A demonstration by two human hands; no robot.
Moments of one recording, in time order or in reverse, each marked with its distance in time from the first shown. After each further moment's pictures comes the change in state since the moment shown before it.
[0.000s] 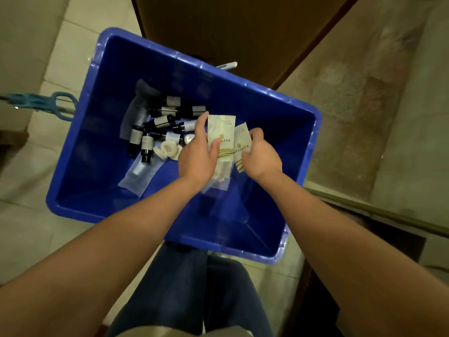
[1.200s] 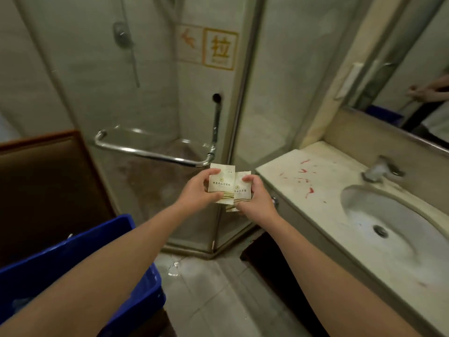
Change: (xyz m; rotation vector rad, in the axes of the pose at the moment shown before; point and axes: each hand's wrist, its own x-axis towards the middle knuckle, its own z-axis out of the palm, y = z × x) left_hand -0.326 0.341 0.001 -0.145 -0.787 0.931; right_hand -0.465 0.196 -0.144 0.892 1.004 0.173
